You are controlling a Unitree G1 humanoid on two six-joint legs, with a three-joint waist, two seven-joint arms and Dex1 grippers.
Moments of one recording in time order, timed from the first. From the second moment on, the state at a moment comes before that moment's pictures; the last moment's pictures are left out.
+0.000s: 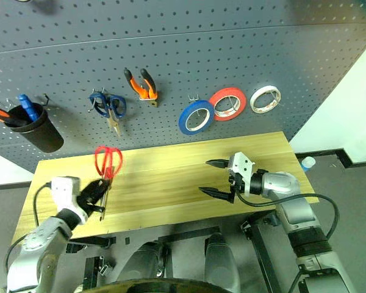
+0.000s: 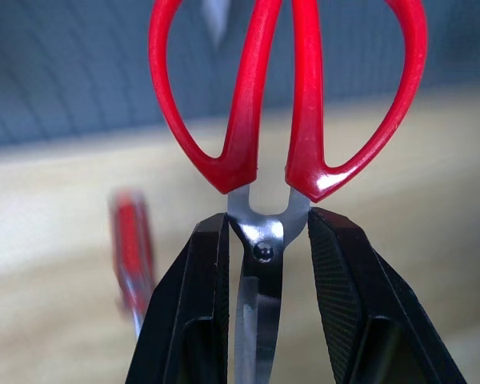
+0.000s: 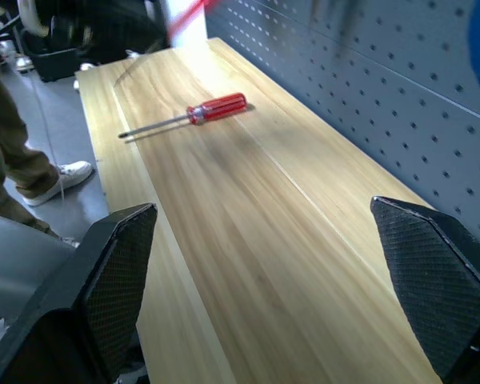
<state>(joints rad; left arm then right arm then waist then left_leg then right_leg) 0.28 0.21 0.39 -0.32 -0.39 0.23 -0.54 -0.19 -0.57 0.11 0.09 0.32 0.03 1.15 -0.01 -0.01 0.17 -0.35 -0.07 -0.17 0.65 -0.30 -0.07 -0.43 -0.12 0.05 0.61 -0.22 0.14</state>
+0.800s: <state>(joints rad) -0.06 0.31 0.37 0.04 -0.29 -0.21 -0.51 -0.29 -0.53 0.05 -0.23 0.59 0.26 1.11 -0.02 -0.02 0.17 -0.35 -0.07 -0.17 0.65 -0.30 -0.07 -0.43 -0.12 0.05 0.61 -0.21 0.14</state>
